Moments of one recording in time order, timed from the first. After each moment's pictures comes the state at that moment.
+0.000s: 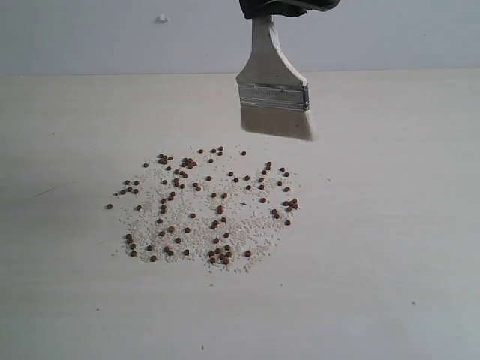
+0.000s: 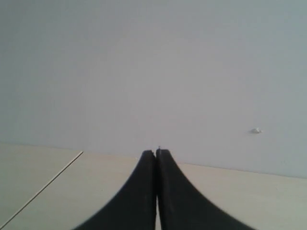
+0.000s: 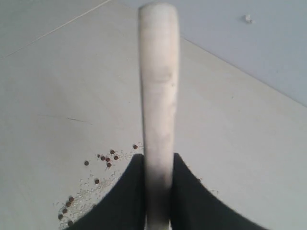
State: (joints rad) left arm -0.08 0.12 -0.10 -1.31 -0.21 1.26; right arm 0.37 1.63 -1.37 0.85 0.68 -0.91
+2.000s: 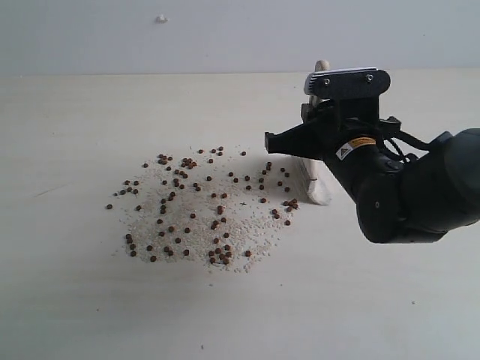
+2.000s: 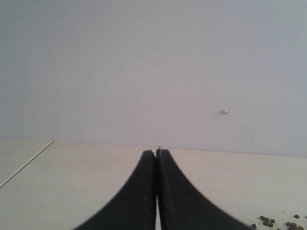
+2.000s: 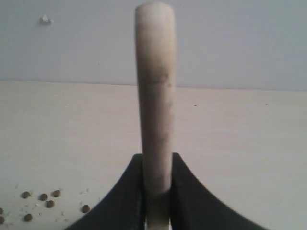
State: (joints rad) left arm -0.08 0.02 0.00 -1.32 -0.10 1.25; right arm 0.63 1.90 -0.65 0.54 -0.93 -0.17
